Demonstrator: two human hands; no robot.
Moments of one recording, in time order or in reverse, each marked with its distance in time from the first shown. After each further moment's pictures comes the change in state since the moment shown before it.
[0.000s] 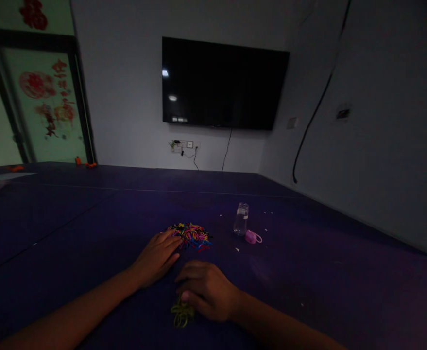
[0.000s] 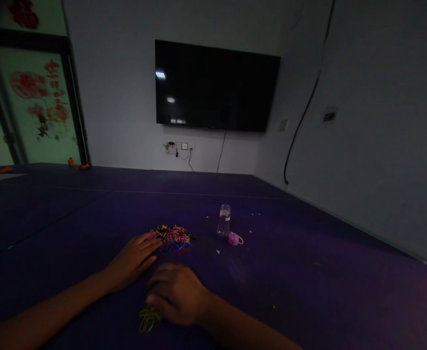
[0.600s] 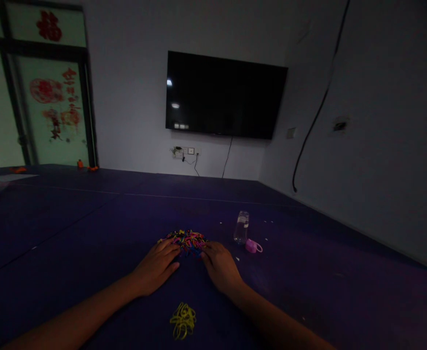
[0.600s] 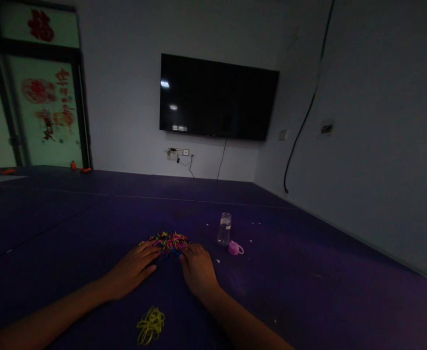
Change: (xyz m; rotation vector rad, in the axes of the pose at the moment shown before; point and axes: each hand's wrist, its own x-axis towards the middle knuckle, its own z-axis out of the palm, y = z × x) left_hand -0.002 -0.008 0.011 -0.066 -0.056 -0.035; right_hand -0.005 0.059 -0.001 -0.298 0.220 0.673
